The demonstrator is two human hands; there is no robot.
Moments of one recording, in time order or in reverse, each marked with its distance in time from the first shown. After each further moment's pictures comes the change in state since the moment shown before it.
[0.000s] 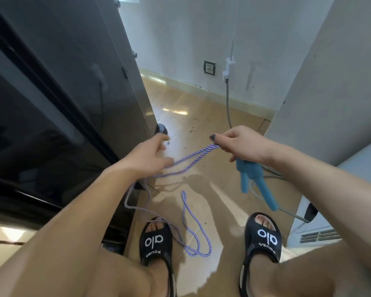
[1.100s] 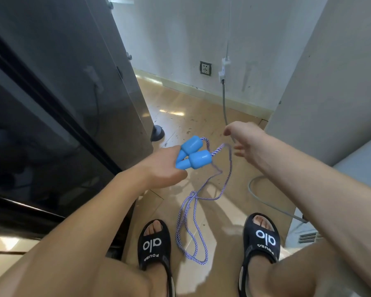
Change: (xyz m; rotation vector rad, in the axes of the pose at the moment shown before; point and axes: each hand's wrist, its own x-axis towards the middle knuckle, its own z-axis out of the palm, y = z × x) left_hand -0.007 0.043 0.018 0.151 -0.149 0.059; right_hand 0.011 -0.018 -0.004 0.530 0.351 0.600
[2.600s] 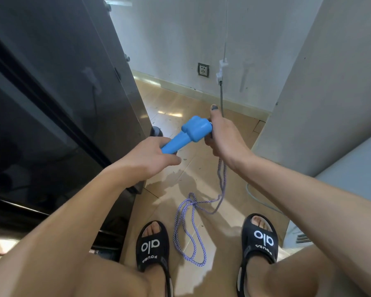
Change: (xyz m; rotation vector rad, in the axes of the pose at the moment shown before) left_hand -0.016 0.006 -0.022 -0.265 0.137 -0.013; right_hand -0.024 0.006 0.024 -0.014 -0.138 -0.525
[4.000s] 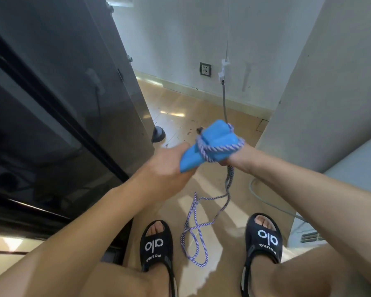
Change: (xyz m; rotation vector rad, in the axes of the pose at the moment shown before) left_hand -0.024 0.003 0.025 0.120 0.086 0.394; right_hand -0.009 0.011 -0.017 -0.224 -0.350 -0.053
